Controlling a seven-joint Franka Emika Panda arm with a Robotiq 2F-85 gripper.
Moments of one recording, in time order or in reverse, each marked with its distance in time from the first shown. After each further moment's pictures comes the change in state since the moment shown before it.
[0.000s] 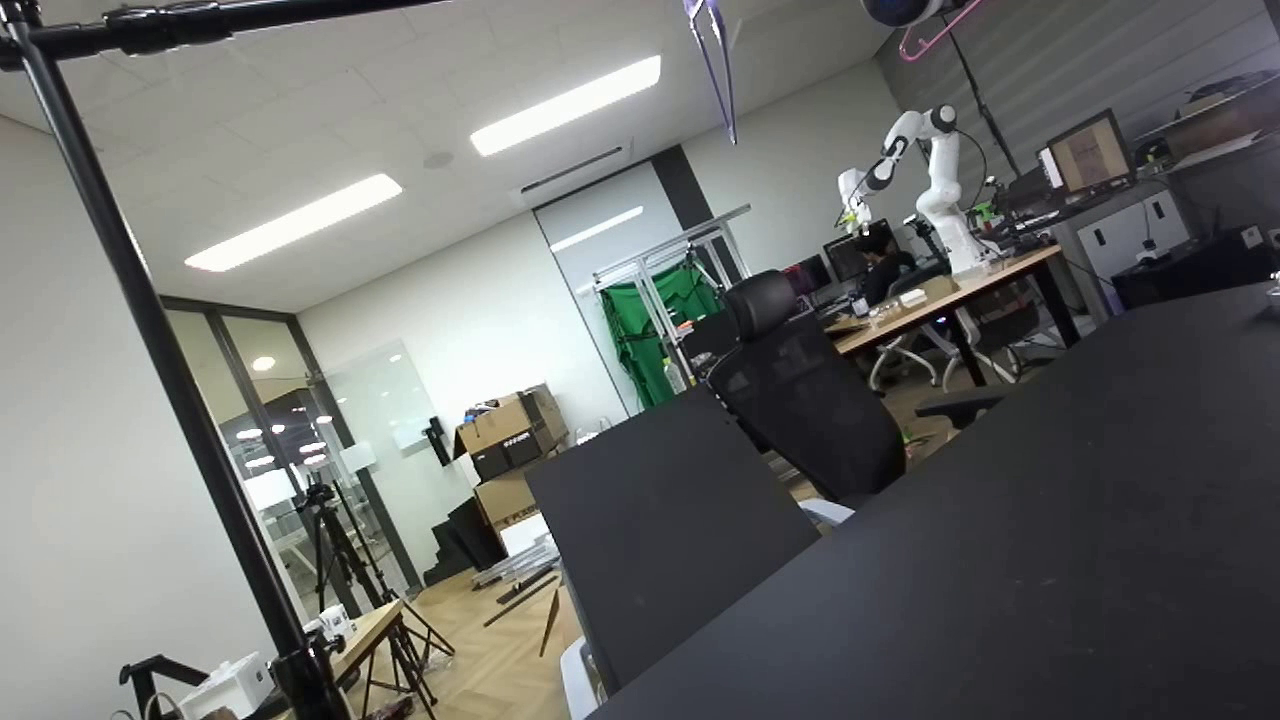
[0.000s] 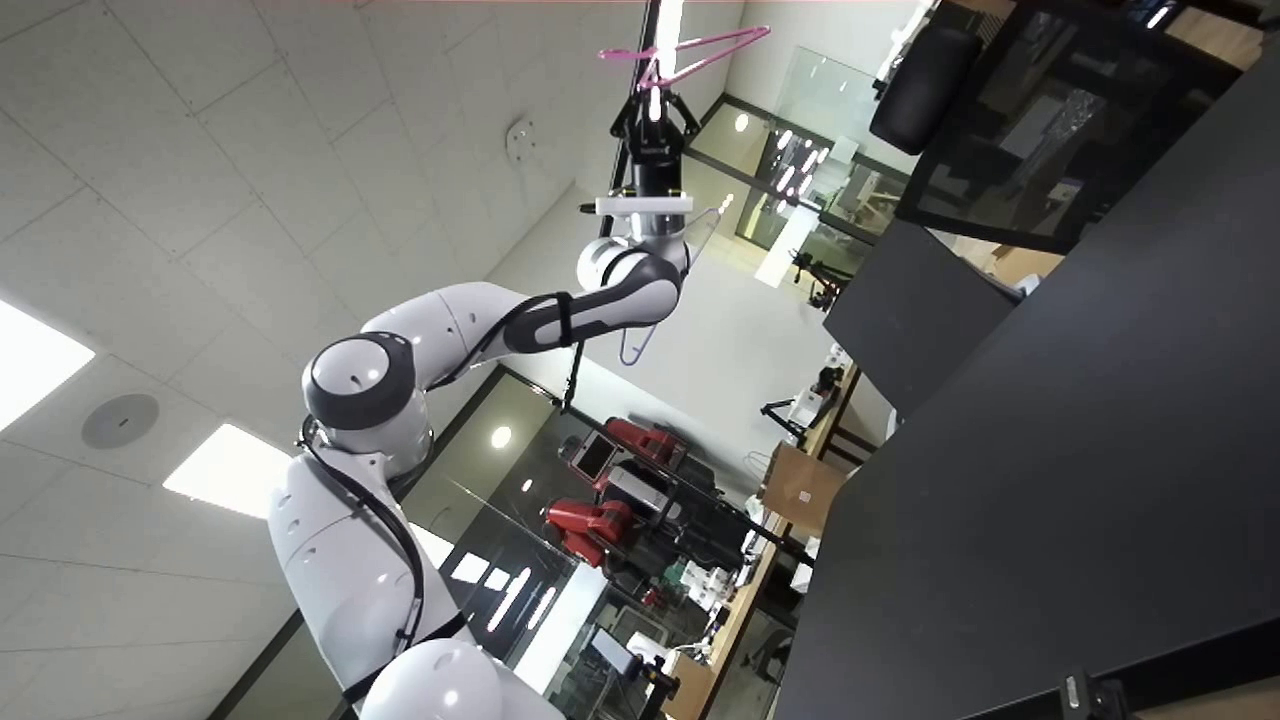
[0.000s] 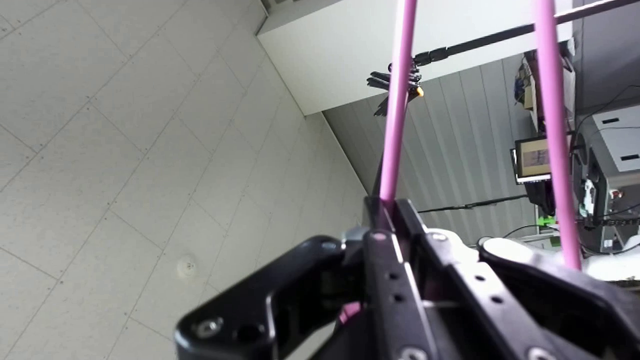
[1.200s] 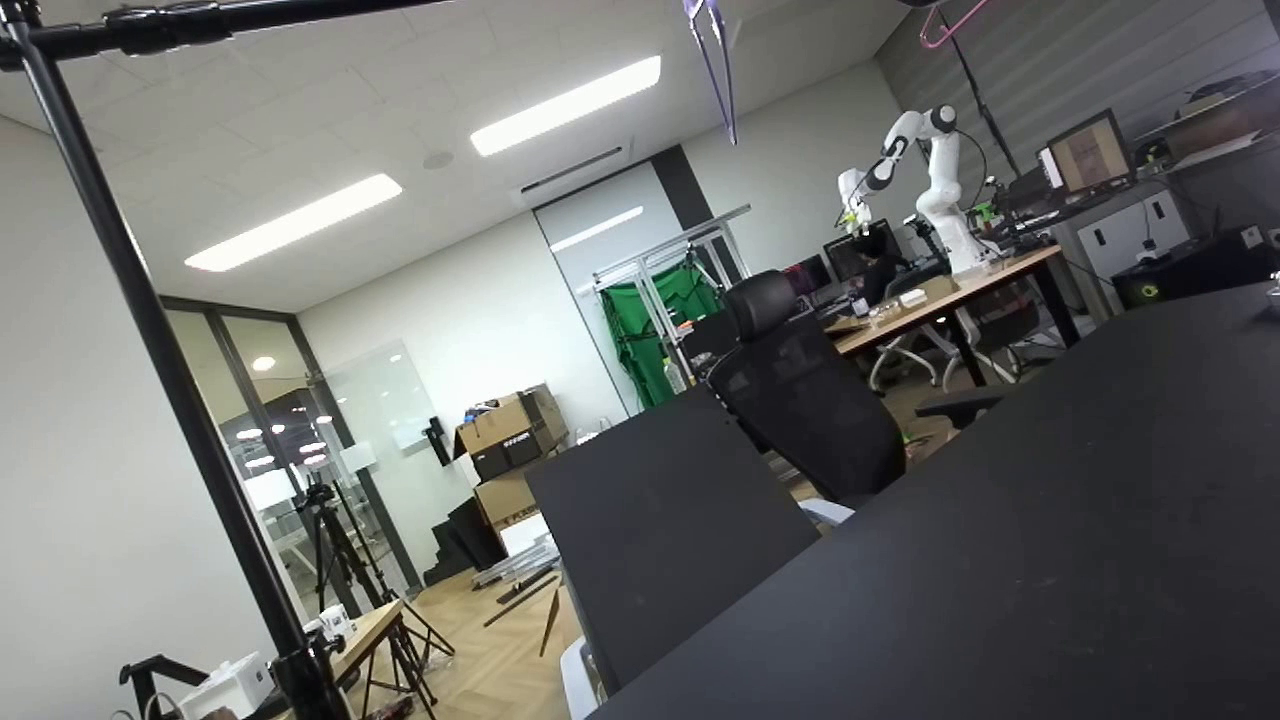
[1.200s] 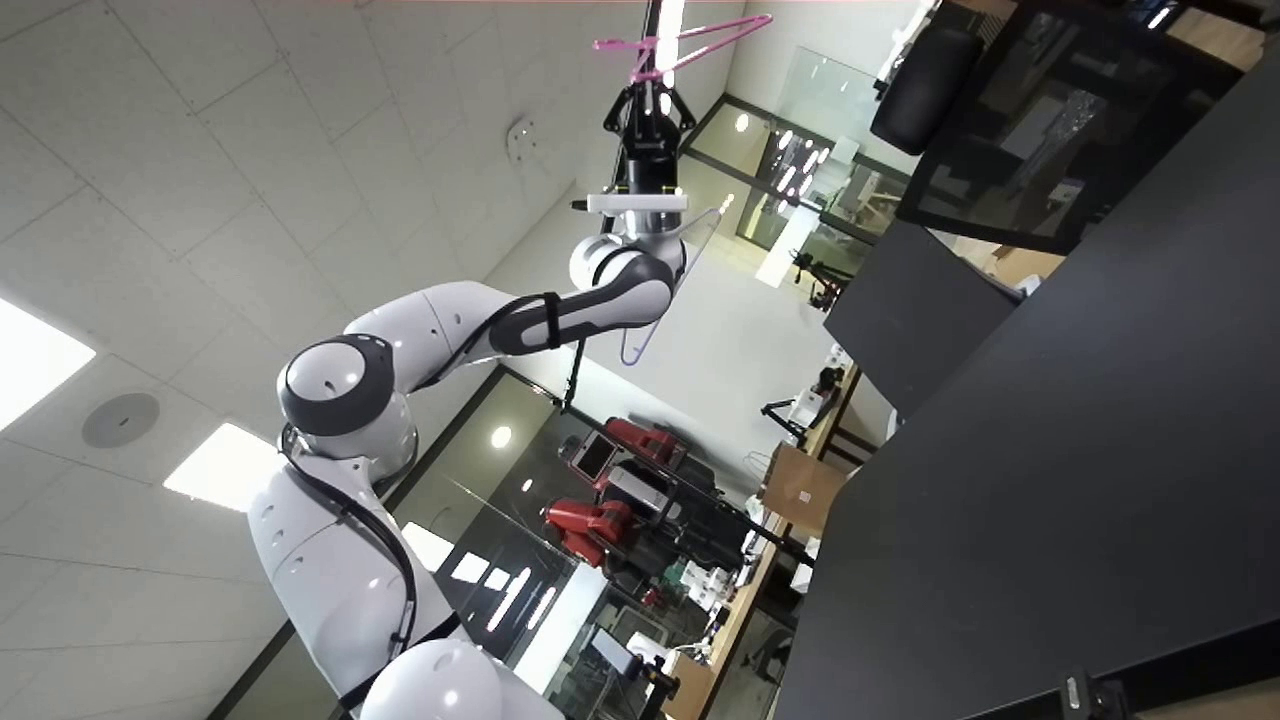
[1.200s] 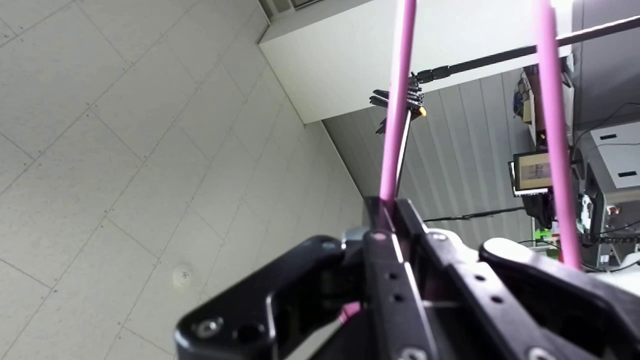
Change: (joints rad) arm -0.006 -0.061 -0.022 -0.079 0.001 0.007 0.002
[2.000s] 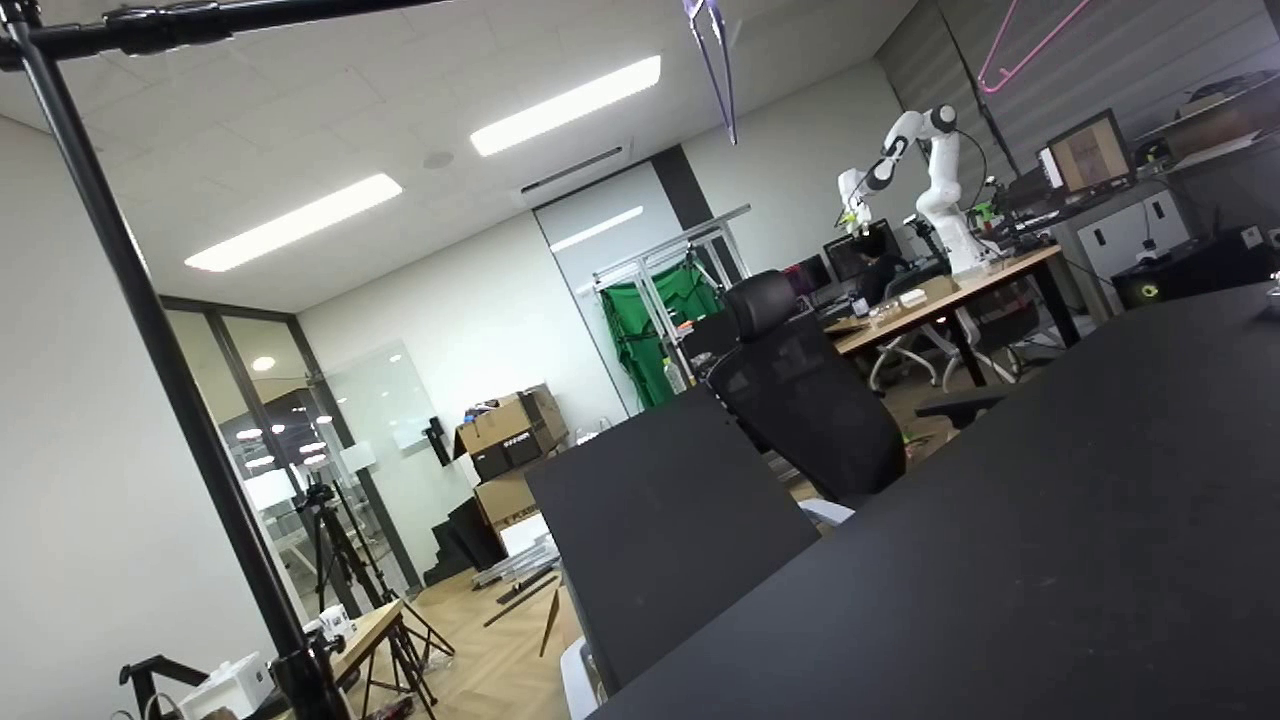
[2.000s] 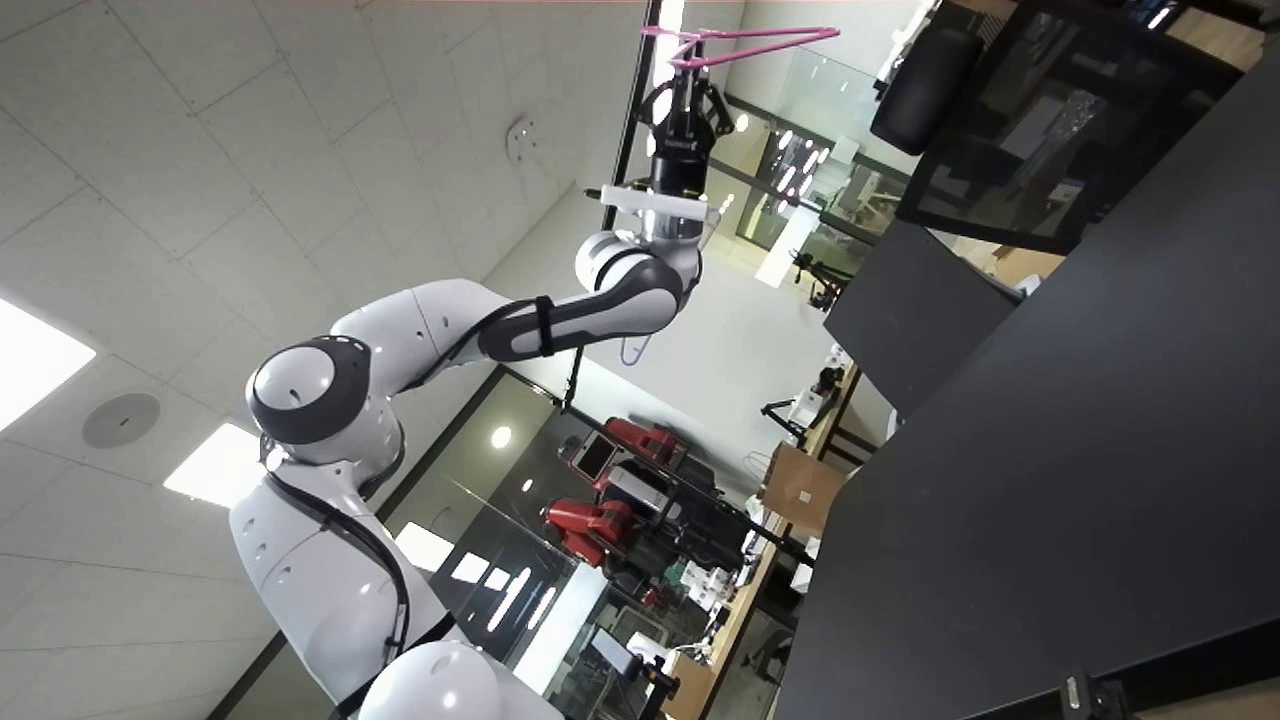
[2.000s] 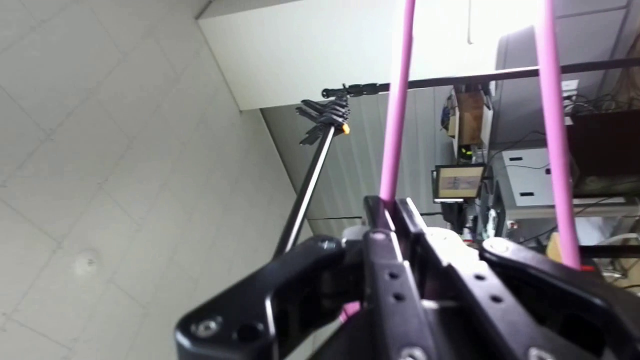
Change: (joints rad) arm -0.017 -0.056 -0.059 -0.150 0.019 0.141 -0.034
